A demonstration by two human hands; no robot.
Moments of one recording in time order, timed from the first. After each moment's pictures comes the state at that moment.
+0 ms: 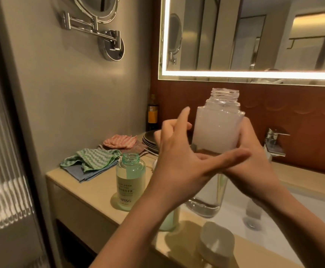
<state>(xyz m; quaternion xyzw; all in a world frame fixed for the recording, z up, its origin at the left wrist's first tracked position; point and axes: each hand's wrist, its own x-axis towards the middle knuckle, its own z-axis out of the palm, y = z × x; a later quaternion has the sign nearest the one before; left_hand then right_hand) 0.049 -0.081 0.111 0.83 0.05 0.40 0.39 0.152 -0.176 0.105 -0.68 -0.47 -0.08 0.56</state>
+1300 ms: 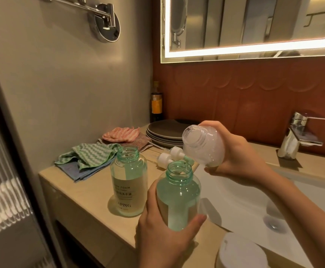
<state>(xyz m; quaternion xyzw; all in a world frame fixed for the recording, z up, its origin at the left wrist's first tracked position) 0.075 -0.044 -0.051 0.75 0.25 0.42 0.45 0.241 -0.125 0.054 -0.71 -0.58 -0.09 0.38</state>
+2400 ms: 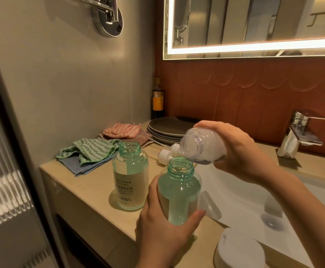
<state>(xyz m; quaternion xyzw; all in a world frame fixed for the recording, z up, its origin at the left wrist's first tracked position) 0.071 -0.046 -0.043 0.76 0.26 0.39 0.45 0.238 -0.127 0.057 -0.71 -0.61 -0.23 0.26</state>
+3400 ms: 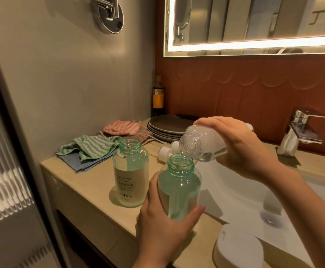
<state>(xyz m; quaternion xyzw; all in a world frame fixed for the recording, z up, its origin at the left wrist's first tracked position) 0.072 -0.044 -0.051 0.76 0.25 0.39 0.45 0.240 -0.125 0.058 -0.71 -0.61 -0.29 0.20</state>
